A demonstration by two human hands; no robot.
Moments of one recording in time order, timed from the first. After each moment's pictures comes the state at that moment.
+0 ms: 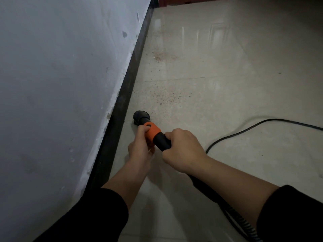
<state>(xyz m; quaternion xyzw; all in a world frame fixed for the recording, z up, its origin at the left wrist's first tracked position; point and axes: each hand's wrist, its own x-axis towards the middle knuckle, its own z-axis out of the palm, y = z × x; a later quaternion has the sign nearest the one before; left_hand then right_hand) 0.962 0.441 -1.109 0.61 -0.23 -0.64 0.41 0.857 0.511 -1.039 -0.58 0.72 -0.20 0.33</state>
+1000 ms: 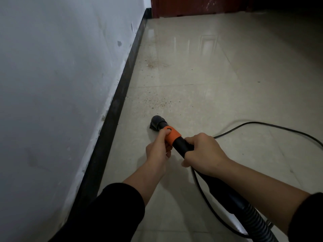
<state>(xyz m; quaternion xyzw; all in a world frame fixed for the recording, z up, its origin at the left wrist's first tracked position) 0.909 0.485 -1.088 0.59 -0.26 -0.68 0.35 0.806 0.558 -1.027 -0.53 0.76 -0.19 0.32</state>
